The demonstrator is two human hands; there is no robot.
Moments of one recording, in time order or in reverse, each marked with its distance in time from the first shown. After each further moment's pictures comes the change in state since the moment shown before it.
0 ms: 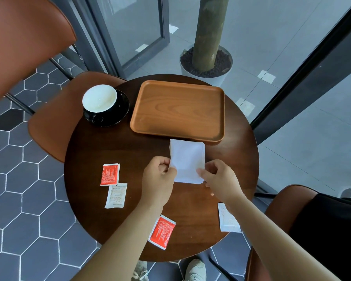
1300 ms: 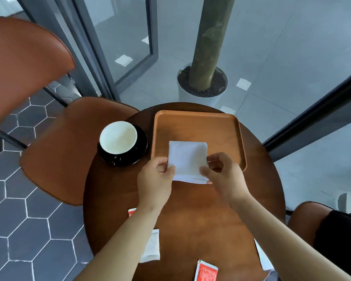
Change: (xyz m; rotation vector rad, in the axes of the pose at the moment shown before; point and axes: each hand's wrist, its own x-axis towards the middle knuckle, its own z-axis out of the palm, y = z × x) left_hand 0.117 0.039 -0.084 0.008 -0.027 0.106; right_hand 0.036 -0.124 0.037 0.149 0.163 -0.116
